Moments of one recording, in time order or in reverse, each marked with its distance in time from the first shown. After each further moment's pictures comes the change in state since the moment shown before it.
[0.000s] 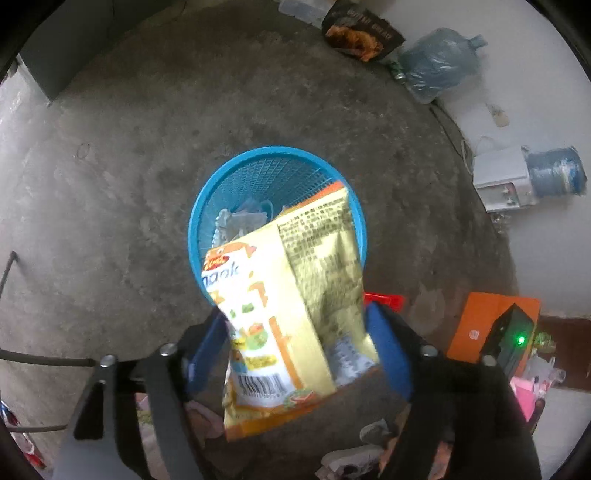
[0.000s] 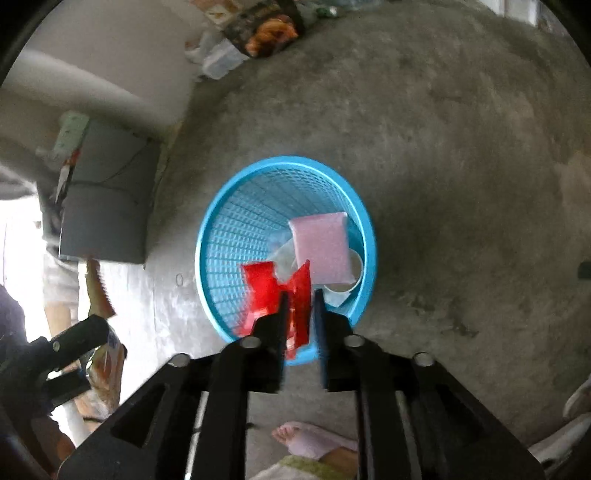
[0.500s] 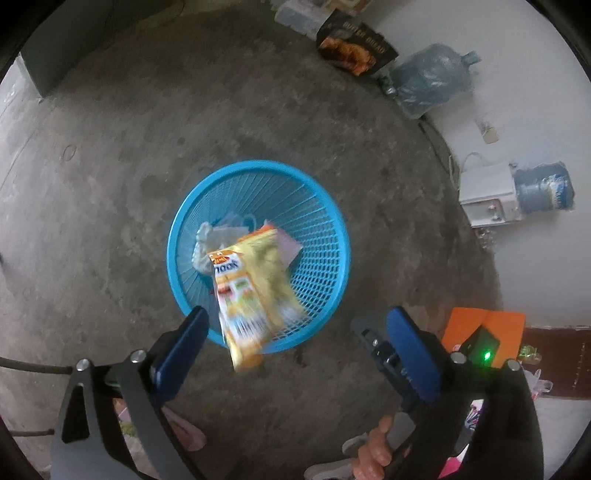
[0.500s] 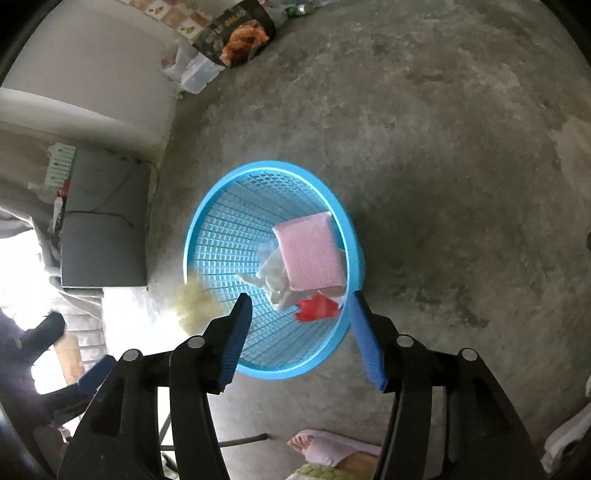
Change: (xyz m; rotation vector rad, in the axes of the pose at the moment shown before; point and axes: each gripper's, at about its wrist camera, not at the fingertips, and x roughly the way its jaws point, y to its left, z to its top) left arm -0.006 -0.001 0.005 -0.014 -0.068 -0.083; right arm -0.002 -0.026 0.001 0.083 -0.025 0.031
